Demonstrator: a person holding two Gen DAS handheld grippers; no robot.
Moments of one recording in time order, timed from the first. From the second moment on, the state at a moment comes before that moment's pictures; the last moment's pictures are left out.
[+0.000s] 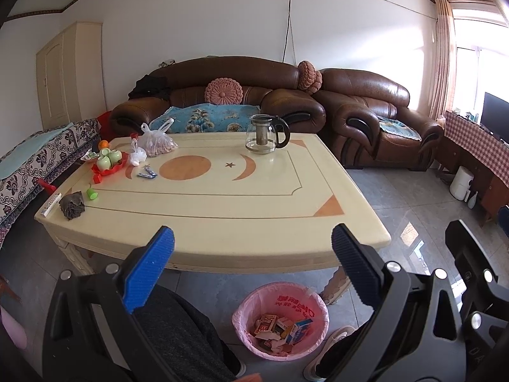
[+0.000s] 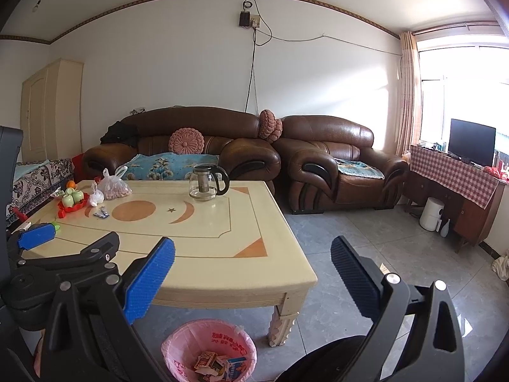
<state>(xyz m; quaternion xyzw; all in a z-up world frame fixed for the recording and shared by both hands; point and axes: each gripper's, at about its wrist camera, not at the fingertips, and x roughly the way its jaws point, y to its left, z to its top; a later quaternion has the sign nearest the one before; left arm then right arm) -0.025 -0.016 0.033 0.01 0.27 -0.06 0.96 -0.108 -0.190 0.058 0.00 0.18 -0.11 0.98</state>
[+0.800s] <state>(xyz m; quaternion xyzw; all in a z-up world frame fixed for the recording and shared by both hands) -0.030 -0.024 0.036 0.01 0.27 -0.06 0.96 -0.111 -0.193 0.061 -0.01 0.17 -0.11 0.98</state>
